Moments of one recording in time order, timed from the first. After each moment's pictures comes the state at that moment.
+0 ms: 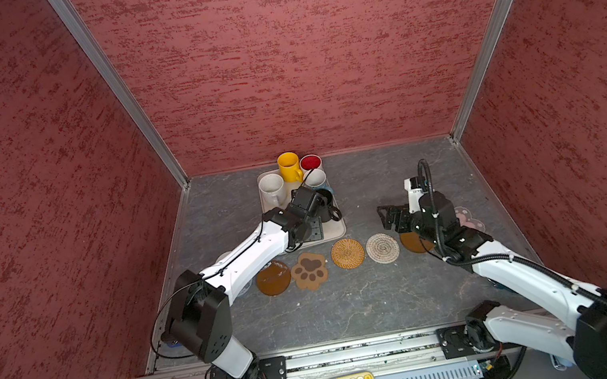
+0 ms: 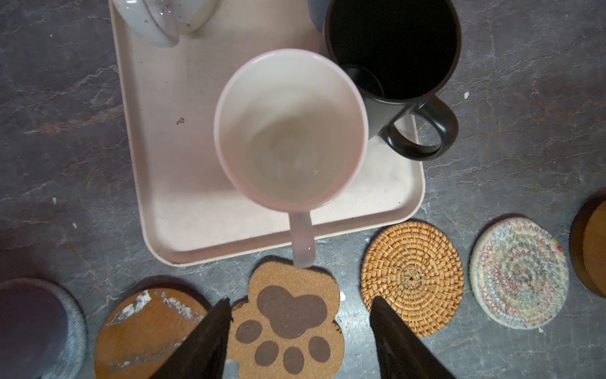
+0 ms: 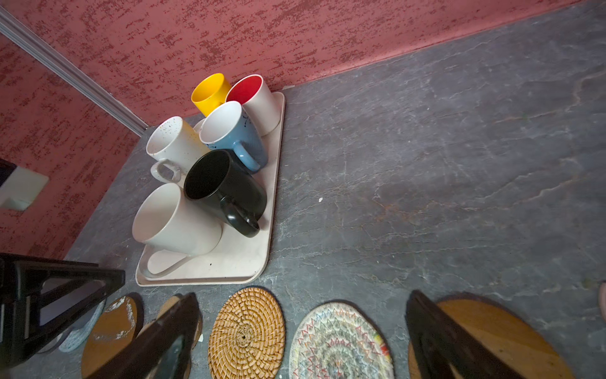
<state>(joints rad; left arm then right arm) -0.66 1.64 1.29 -0.76 -0.23 -0.57 0.42 1.05 0.62 -0.01 0.05 0.48</state>
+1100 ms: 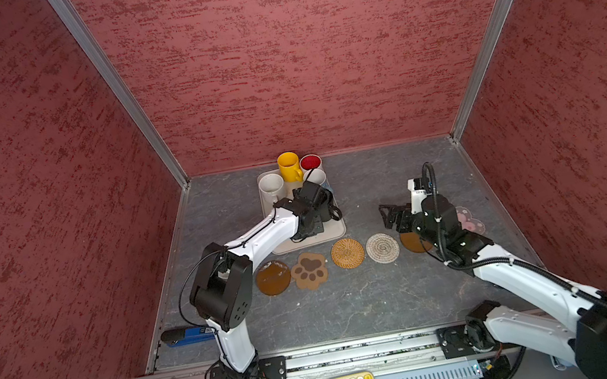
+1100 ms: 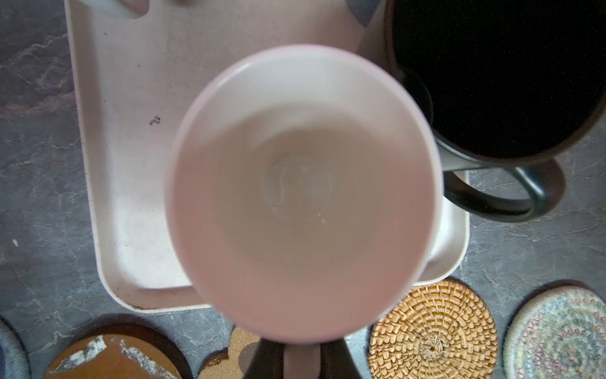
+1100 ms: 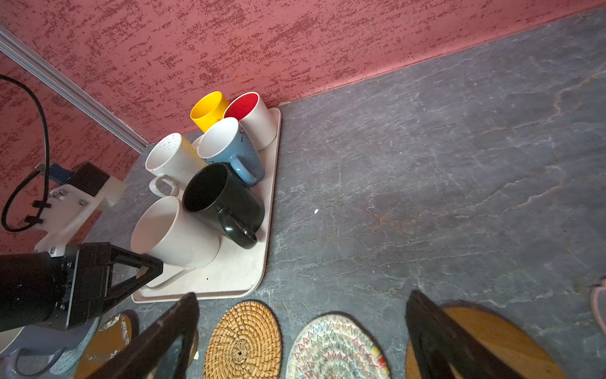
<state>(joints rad) -0.61 1.83 1.38 -0.75 -0.21 -0.63 0.42 1.04 0.57 0.06 0.07 0.49</state>
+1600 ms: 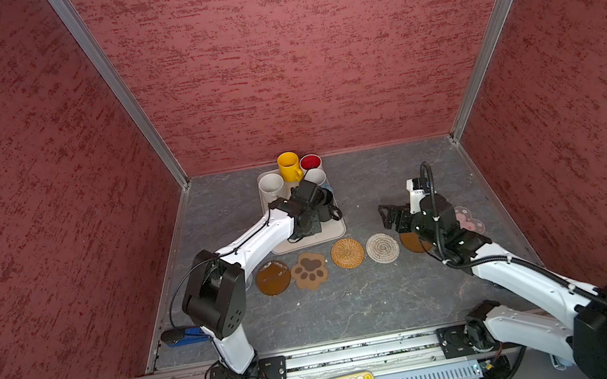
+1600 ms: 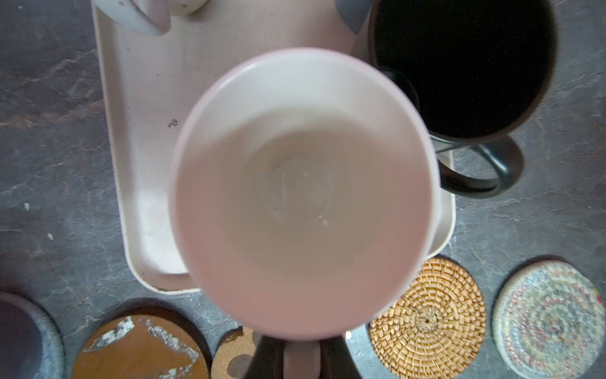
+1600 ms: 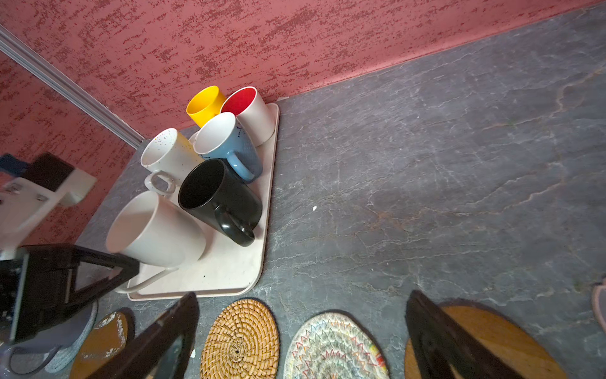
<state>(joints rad) -0.61 1.73 1.37 -0.79 -0.21 -0.59 0.42 1.06 0.59 0.05 0.07 0.49</state>
